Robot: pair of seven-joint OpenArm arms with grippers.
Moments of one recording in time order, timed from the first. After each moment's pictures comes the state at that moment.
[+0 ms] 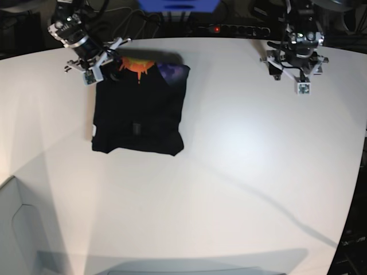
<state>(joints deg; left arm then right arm) 32.7 -9.9 -19.9 113.8 -7.6 -5.4 50.8 -36.1 -1.7 17.7 111.8 7.6 39.5 -30.1</state>
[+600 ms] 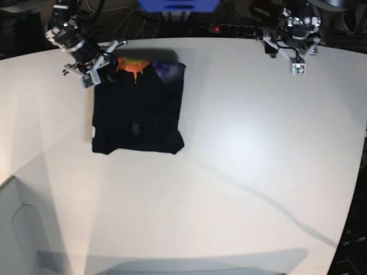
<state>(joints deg) 41.0 -9.5 -19.3 114.0 -7.6 -5.4 50.3 -34.1 1.2 17.5 108.1 7.8 39.5 -29.8</state>
